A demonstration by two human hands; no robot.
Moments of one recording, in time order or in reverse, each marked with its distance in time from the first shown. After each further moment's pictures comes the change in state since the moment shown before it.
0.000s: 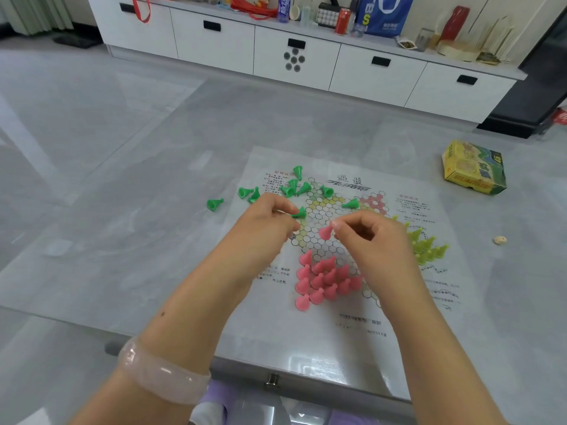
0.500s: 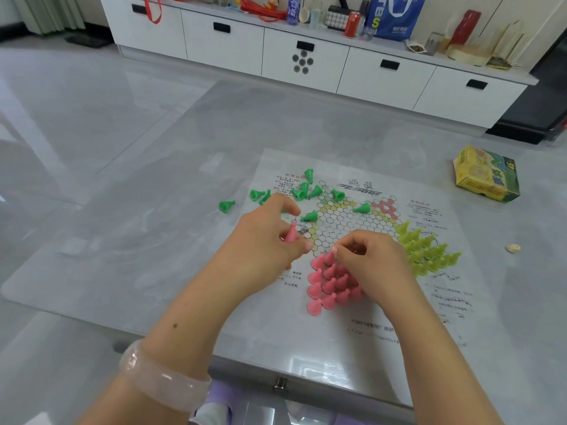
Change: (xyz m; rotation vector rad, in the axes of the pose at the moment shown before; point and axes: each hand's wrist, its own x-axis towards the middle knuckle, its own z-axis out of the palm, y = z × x) left_hand -0.004 -0.009 -0.019 0.234 -0.072 0.137; right_hand 0.004 0.005 0.014 -0.097 -0.105 0.261
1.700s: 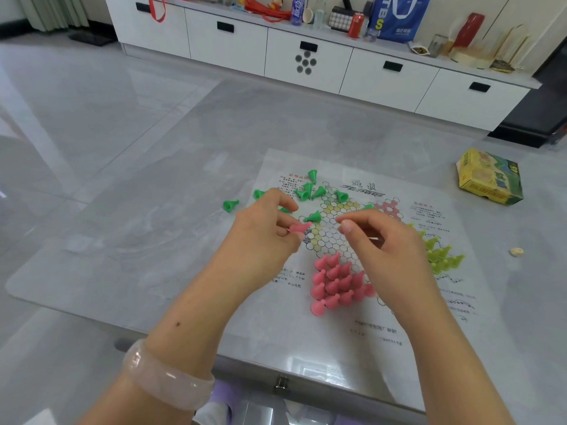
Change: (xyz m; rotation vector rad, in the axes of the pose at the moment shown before) left_hand 0.000 0.002 -0.003 -0.090 0.069 0.016; right_hand -0.011 -0.011 -0.007 0.049 0.104 -0.385
